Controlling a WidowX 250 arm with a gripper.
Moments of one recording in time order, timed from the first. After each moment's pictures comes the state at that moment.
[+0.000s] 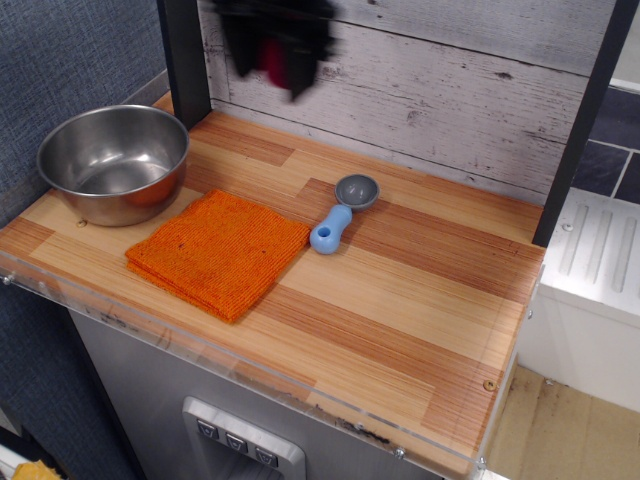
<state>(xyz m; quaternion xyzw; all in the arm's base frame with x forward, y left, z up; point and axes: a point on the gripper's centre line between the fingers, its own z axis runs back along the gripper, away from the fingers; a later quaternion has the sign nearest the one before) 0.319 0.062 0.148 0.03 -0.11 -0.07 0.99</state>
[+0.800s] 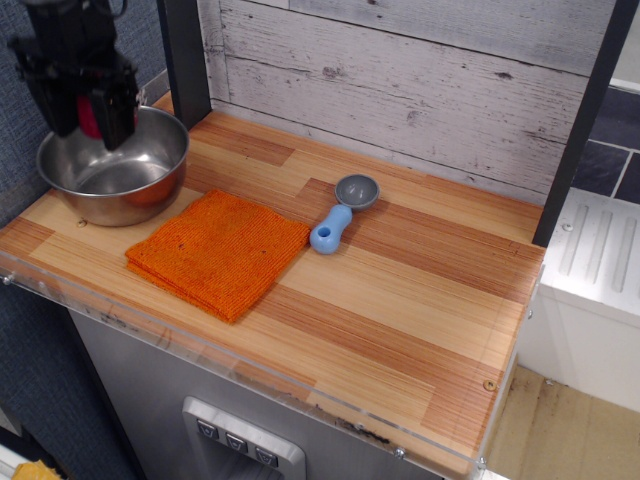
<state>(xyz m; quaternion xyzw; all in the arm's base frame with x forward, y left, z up) 0.282 0.188 0.079 0.02 -0.03 0.06 1.00</state>
